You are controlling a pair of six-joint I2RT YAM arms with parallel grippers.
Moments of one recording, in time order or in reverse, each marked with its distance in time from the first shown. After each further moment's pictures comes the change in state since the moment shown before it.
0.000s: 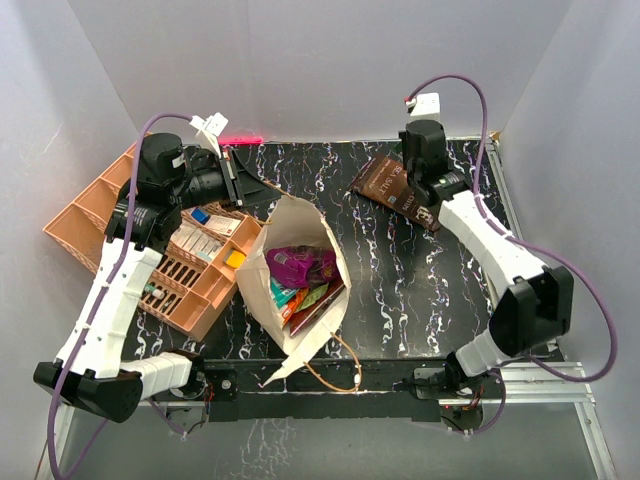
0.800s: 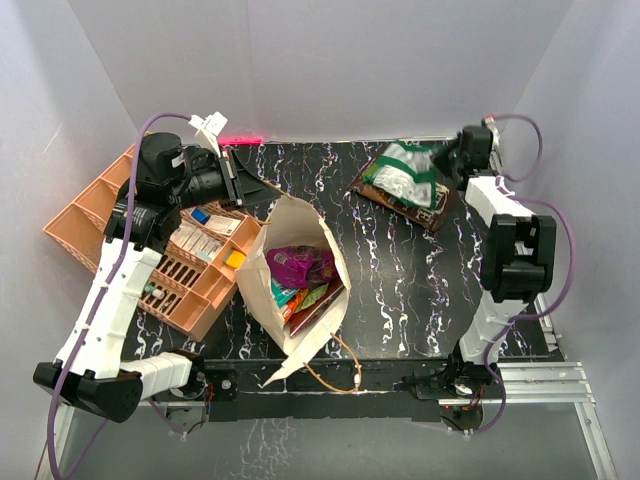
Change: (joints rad) left arm 0.000 0.000 0.007 -0.007 -0.006 -0.005; right arm -0.449 0.418 0.017 0.217 -0.613 0.859
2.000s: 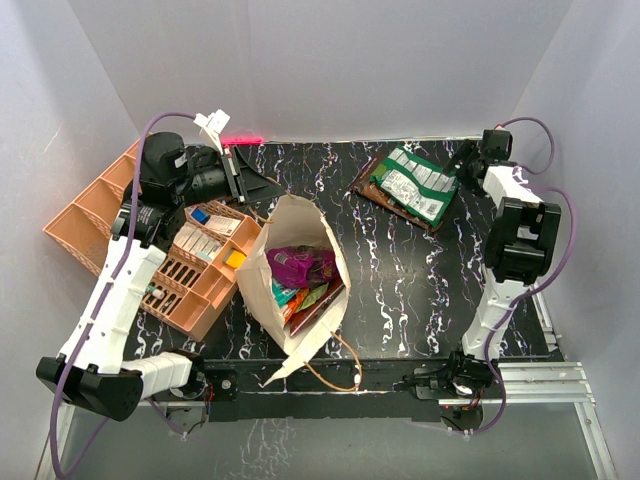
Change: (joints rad) left arm 0.000 0.000 -0.050 0.132 0.059 -0.082; right arm -0.129 0.142 0.237 -0.381 -0.019 -0.298
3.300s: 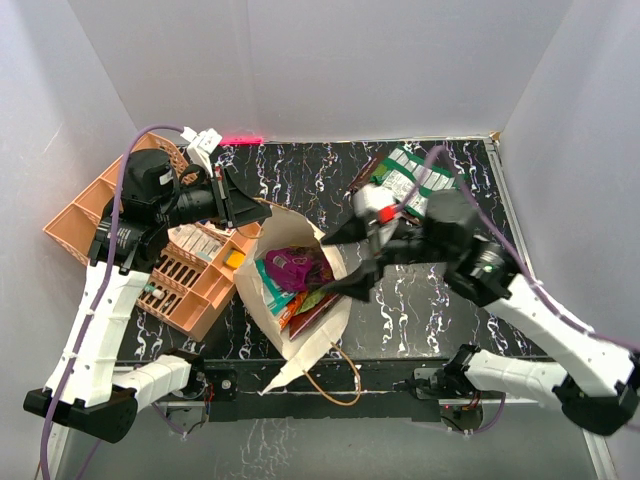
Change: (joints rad) left arm 0.000 -0.105 0.029 -0.268 -0.060 0.235; right arm 1.165 -0.977 -0.387 0.053 -0.589 -0.523
